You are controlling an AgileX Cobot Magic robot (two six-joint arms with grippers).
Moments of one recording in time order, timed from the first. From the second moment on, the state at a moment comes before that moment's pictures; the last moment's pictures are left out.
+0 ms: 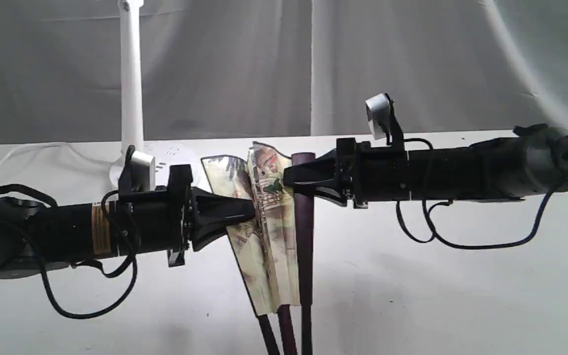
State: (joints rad) left arm -0.16 2.12 -1.00 1.24 -1.19 -1.87; right arm 0.15 2.28 -1.42 1.68 1.23 -1.28
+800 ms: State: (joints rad) left arm -0.16 2.12 -1.00 1.24 -1.20 -1.87; right arm 0.15 2.27 -1.42 1.67 1.22 -1.26
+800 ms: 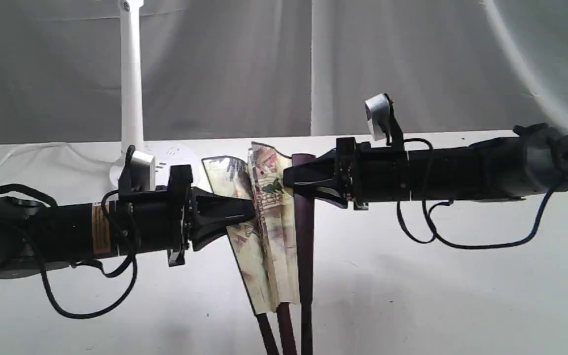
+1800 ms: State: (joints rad) left arm -0.16 2.12 -1.00 1.21 -1.14 -1.86; right arm 0.16 2.25 -1.42 1.67 1.21 -1.19
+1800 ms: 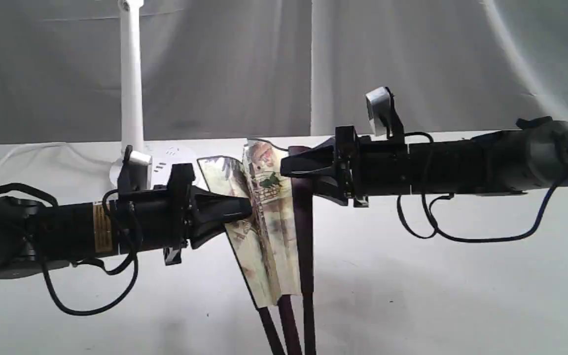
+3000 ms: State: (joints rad) left arm -0.16 2.12 -1.00 1.21 -1.14 -1.84; right arm 0.17 2.25 -1.42 1.70 1.22 -1.22
